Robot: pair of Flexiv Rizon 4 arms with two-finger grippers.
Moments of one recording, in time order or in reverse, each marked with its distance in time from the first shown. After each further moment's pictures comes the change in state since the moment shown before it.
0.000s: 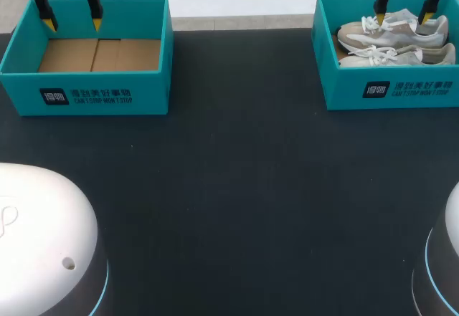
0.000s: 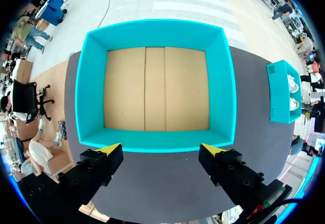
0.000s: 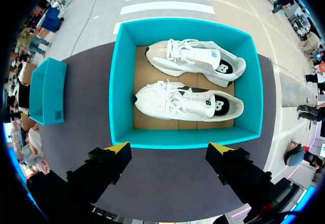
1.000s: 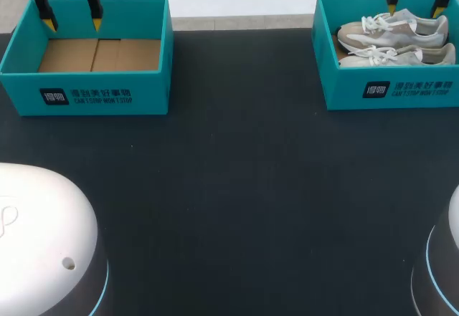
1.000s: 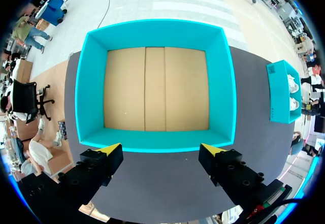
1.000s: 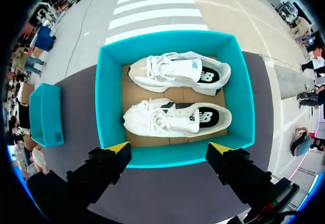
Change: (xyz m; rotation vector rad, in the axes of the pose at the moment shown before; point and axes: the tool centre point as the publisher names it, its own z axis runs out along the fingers) left arm 0.000 0.000 0.000 0.000 0.000 0.000; right arm -0.039 0.035 0.001 -0.085 0.006 0.117
